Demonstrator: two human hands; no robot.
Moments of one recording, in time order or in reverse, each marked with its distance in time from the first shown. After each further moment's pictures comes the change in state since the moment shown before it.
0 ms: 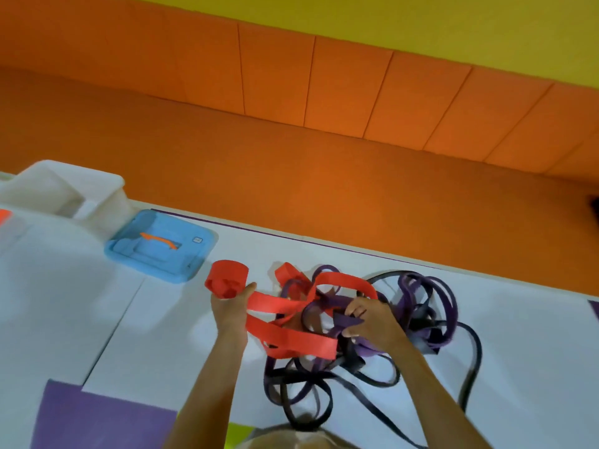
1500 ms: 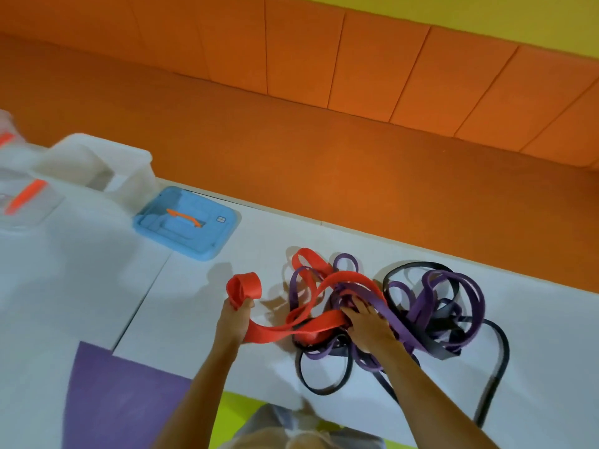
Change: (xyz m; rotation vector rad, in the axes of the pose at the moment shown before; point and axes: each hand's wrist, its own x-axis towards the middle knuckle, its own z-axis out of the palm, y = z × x) left_hand 0.014 -0.040 -0.075 0.439 -0.112 -0.024; right_hand 0.016 -0.004 0.082 -0.581 -0.253 0.008
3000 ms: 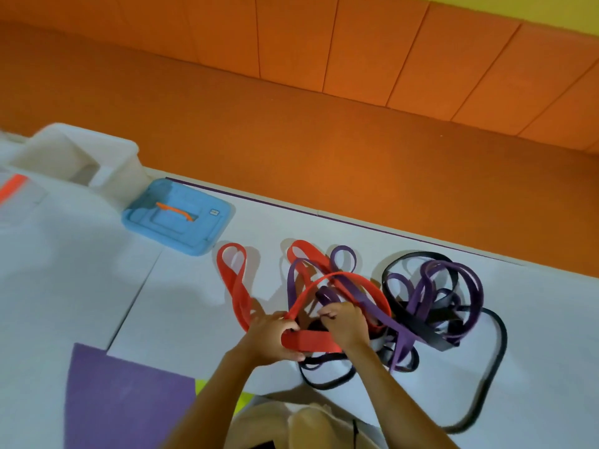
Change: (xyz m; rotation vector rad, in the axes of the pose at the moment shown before) left_hand -0.004 -0.021 0.035 0.993 -0.638 0.696; right_hand -0.003 -0.053 0.008 0.568 0.266 0.114
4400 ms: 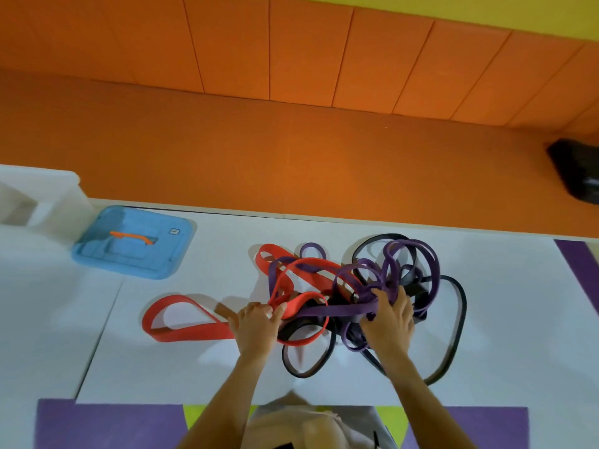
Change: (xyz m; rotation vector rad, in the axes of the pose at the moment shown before) left_hand 0.029 0.038 0.016 0.204 0.407 -0.426; right_hand -0.070 0.050 -0.067 -0.085 0.312 0.421
